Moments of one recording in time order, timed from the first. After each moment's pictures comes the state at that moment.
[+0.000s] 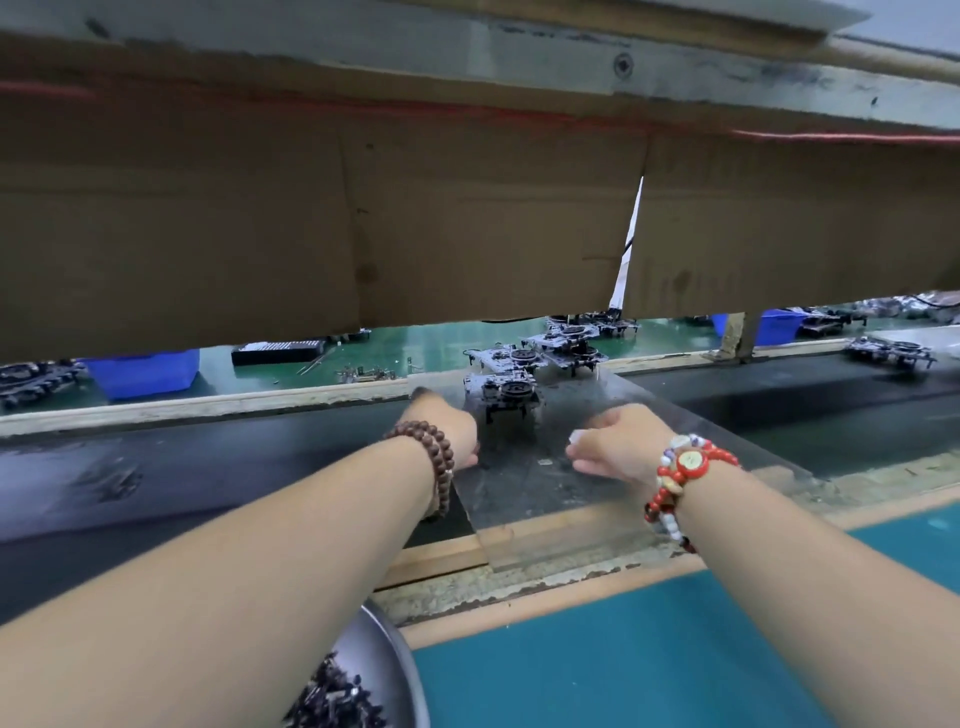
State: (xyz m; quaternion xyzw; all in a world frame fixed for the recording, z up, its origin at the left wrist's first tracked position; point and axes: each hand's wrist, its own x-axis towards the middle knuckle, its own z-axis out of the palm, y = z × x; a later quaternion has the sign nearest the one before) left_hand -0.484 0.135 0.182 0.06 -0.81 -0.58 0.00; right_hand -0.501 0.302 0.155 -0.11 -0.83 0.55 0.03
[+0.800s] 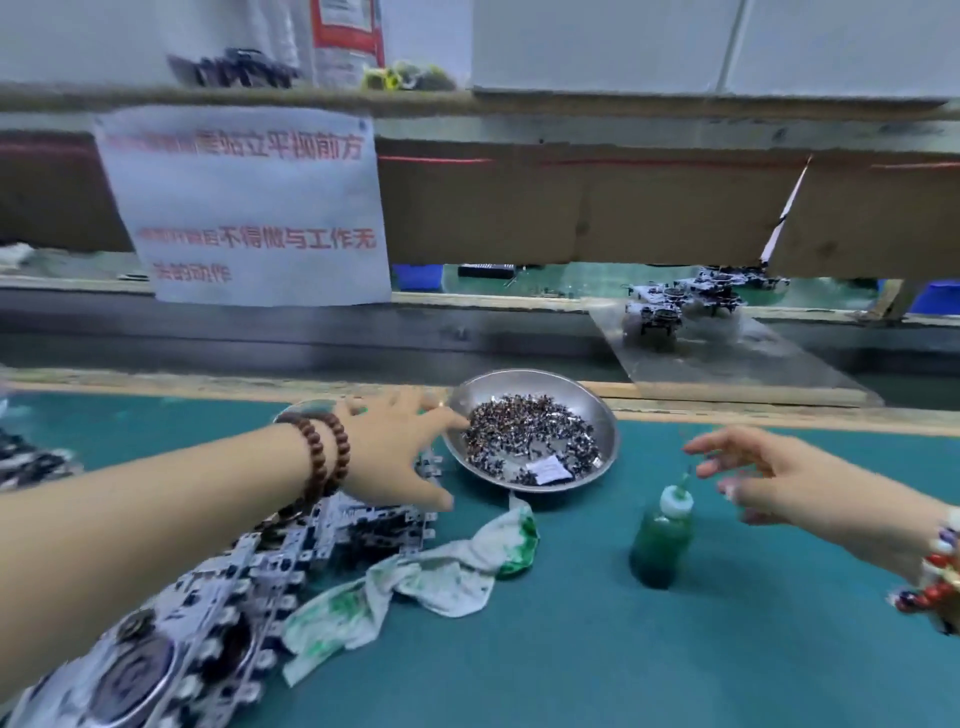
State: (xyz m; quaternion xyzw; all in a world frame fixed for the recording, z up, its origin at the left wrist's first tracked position) left_hand -0.168 -0.065 0.218 -0.08 -0.99 0.01 -0.12; right_hand -0.204 0.253 0.202 0.09 -0.87 0.46 -0.14
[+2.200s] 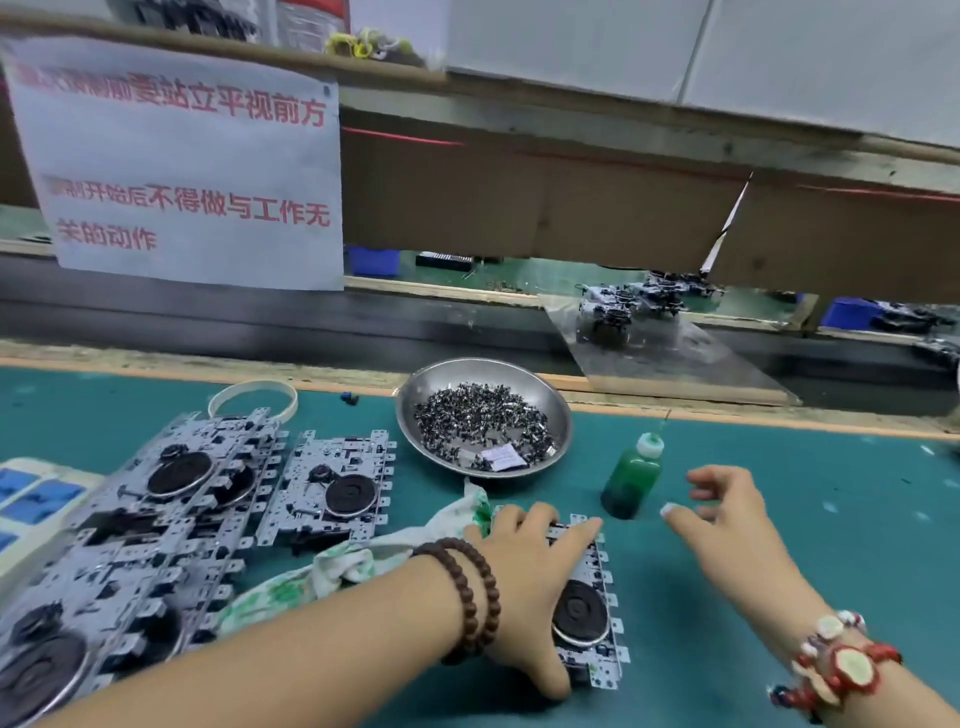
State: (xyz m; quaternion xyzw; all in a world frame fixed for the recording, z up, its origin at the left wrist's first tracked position) left_hand -0.141 0.052 0.144 -0.24 -0.95 -0.12 -0.14; right_hand -0.174 0.245 0.142 -0.04 -0.89 0.45 0.11
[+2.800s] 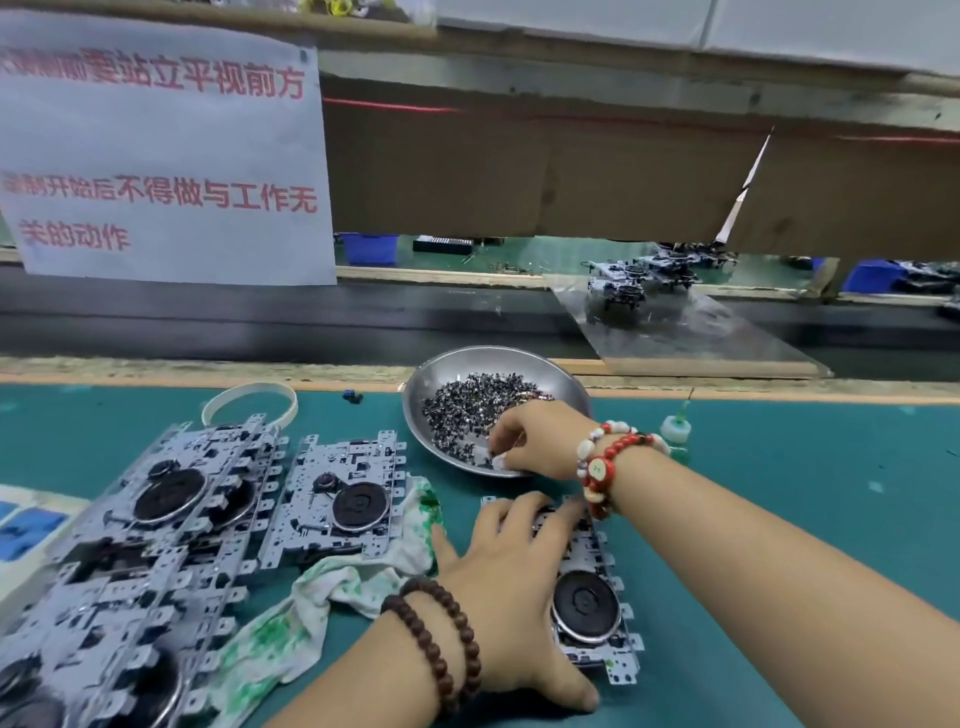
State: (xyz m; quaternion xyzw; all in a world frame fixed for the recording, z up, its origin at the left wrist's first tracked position) left_hand -0.137 0.030 0.132 -0.18 -0.96 -0.19 -0.13; right_hand -0.256 0.114 0.166 0.25 -0.95 0.12 -0.10
